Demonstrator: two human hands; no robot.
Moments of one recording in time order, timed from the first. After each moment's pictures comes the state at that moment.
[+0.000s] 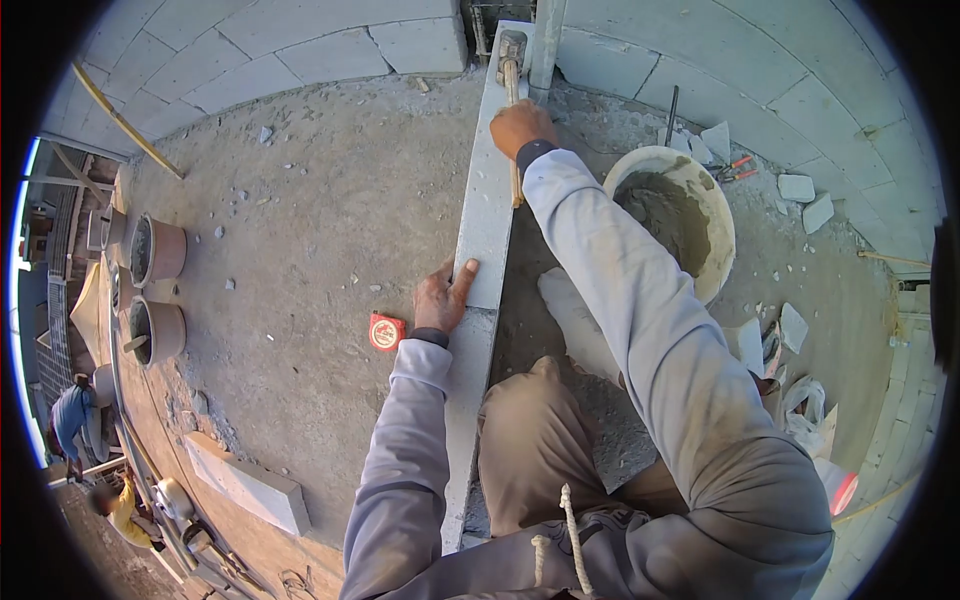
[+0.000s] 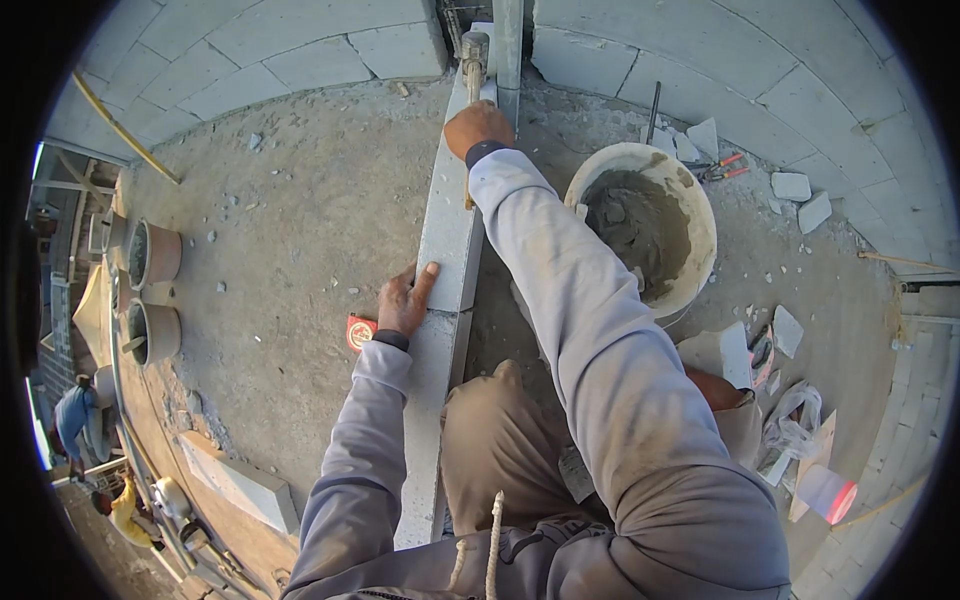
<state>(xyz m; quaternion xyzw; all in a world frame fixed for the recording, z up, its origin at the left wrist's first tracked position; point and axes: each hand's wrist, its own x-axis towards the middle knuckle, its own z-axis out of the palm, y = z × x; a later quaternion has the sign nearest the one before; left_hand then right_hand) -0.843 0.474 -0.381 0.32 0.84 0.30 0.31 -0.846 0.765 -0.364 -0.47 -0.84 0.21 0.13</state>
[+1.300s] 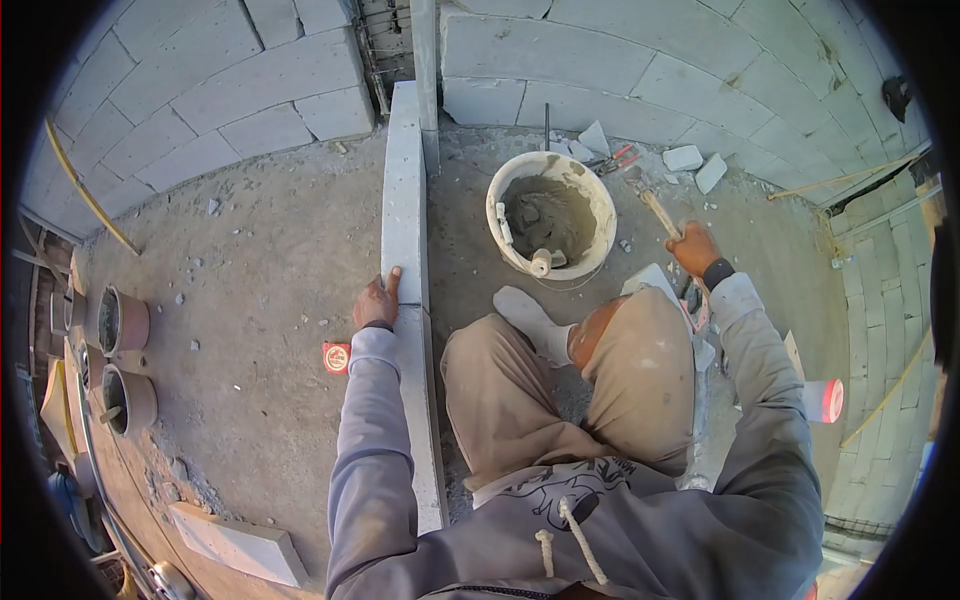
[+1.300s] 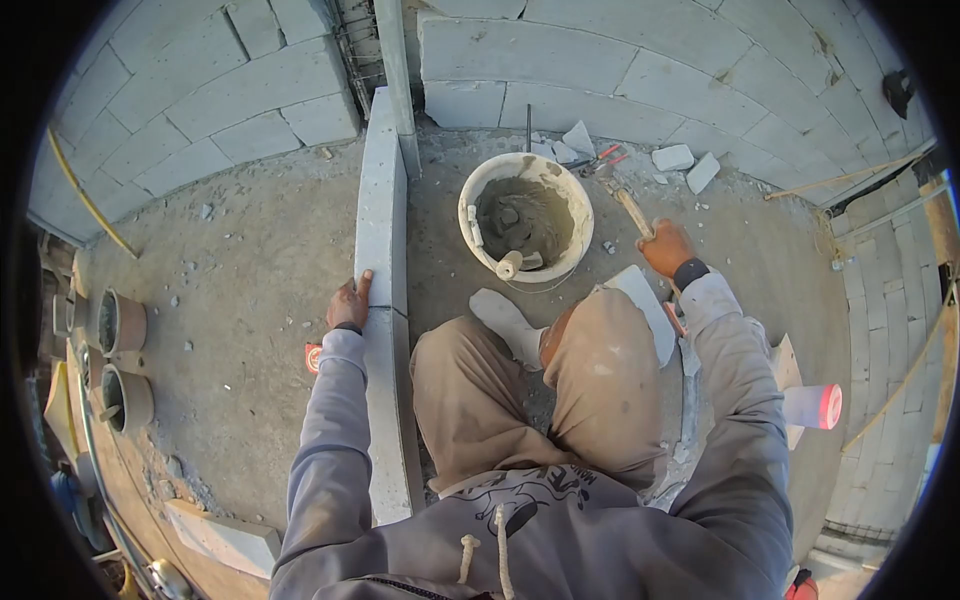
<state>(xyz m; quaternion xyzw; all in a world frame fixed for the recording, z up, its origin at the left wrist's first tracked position) -0.832 0.479 -0.365 0.32 0.90 0.16 0.24 -0.366 0.707 -0.198 -0.62 -0.78 0.07 0.00</state>
